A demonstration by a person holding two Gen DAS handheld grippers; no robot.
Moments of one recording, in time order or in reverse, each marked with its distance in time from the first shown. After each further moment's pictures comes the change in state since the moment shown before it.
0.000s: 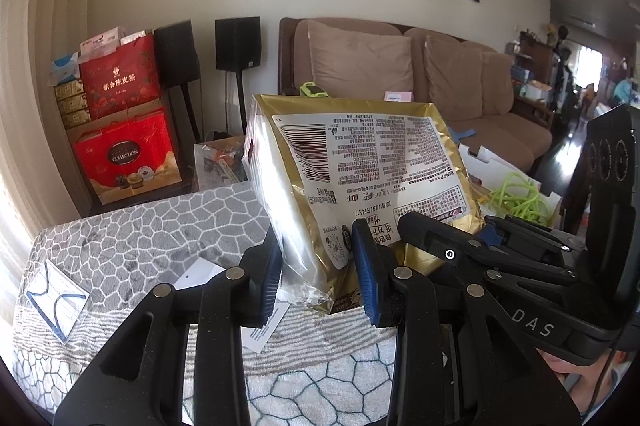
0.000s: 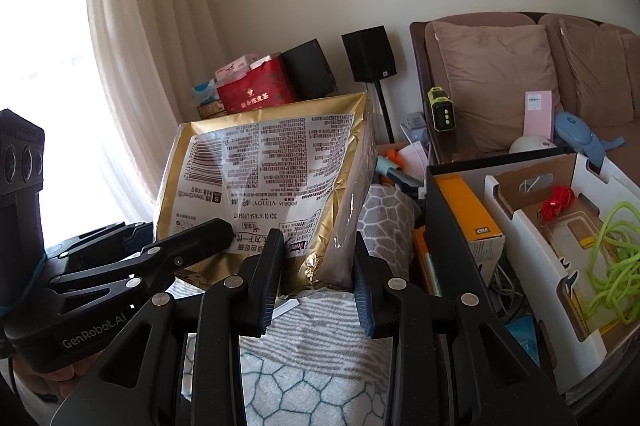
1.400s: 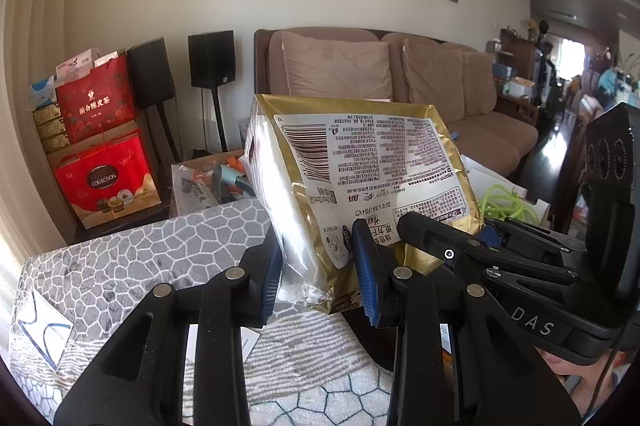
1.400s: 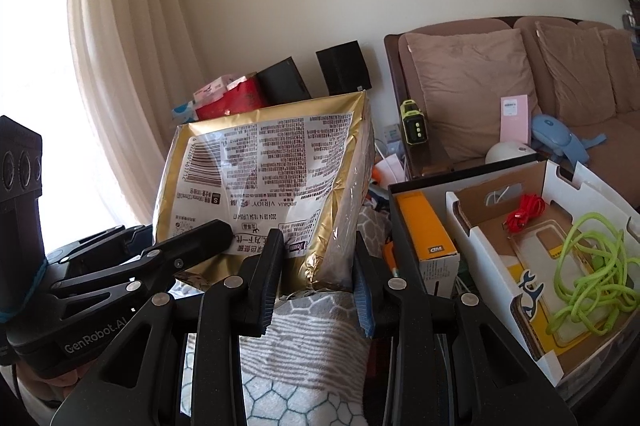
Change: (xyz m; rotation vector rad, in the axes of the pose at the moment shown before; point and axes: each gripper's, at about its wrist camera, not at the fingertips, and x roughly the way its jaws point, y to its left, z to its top) left arm 0.015 -0.032 0.021 0.055 -0.031 -0.049; right arm -0.018 -0.027 0.012 0.046 -0.055 -0.060
